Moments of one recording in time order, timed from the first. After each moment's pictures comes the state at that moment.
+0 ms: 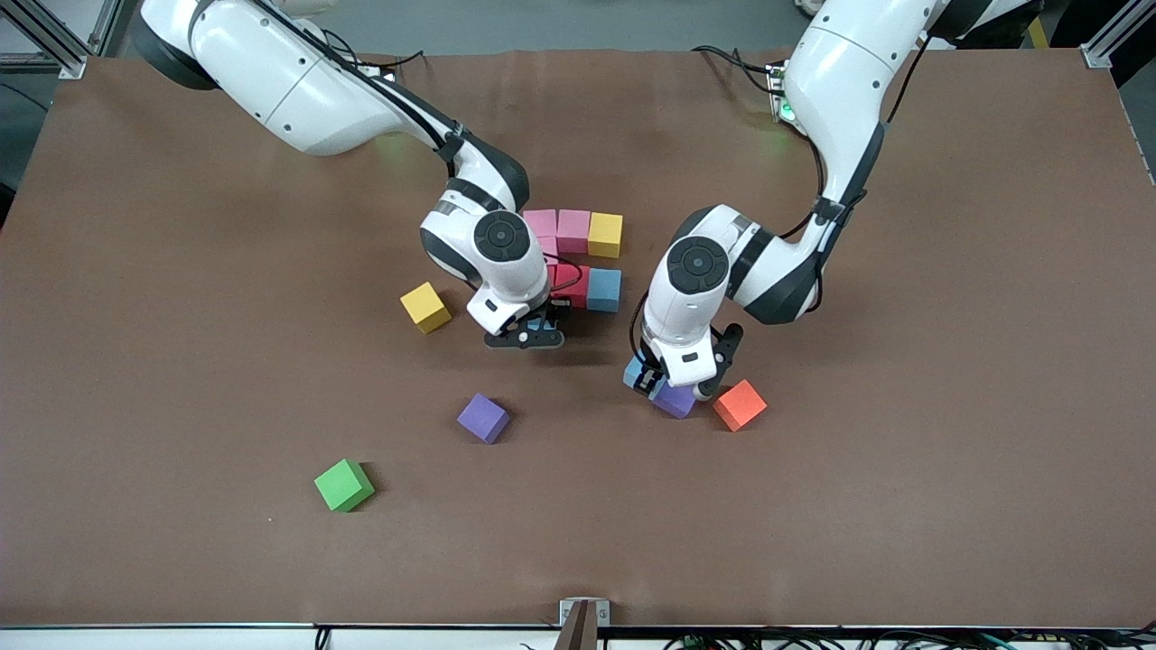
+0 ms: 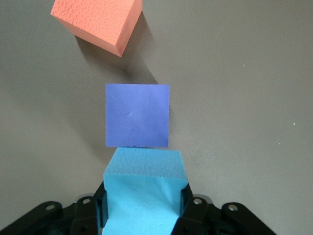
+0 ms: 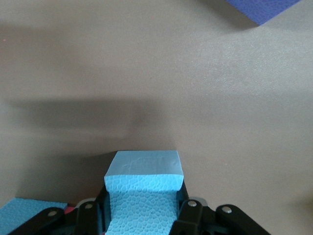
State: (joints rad) left arm -0.49 0.65 -0.14 -1.59 0.12 2.35 -1.73; right arm 0.17 0.75 0.62 -1.72 -0.49 2.30 1.00
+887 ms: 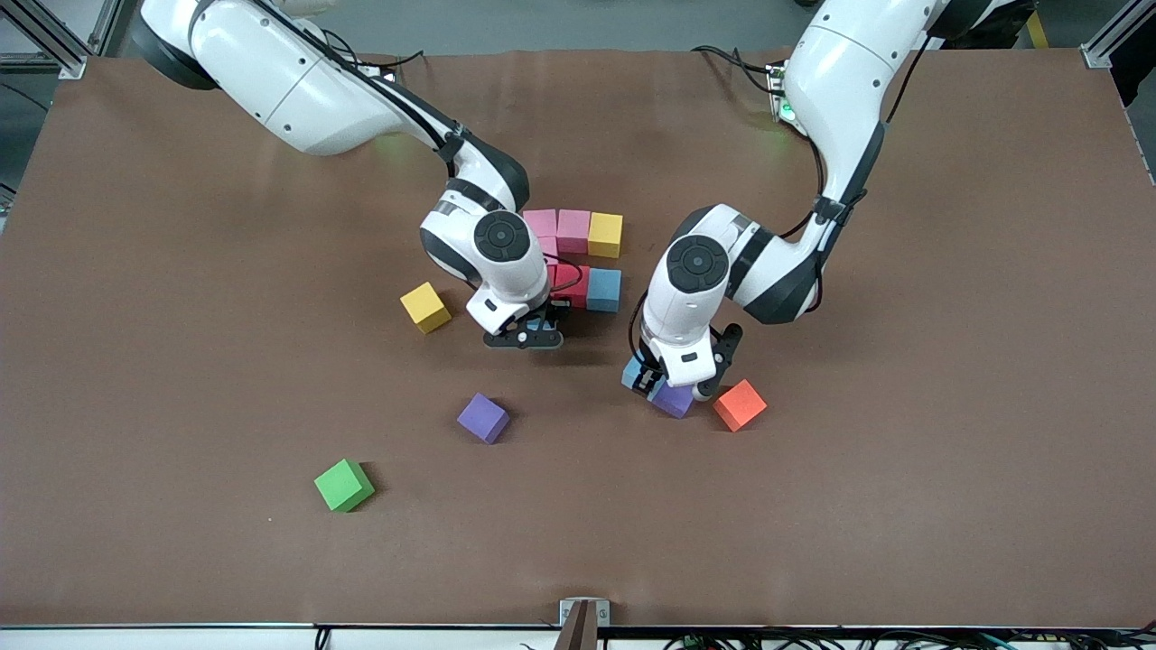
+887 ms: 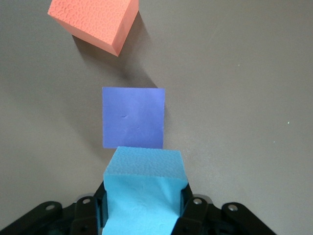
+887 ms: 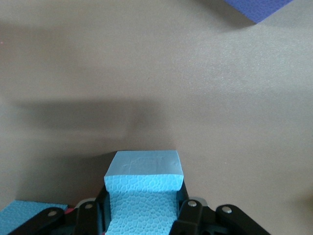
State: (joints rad) left arm -0.49 0.65 -0.14 -1.58 0.12 2.35 -1.73; right arm 0.17 0.75 0.62 -1.72 -0.49 2.30 1.02
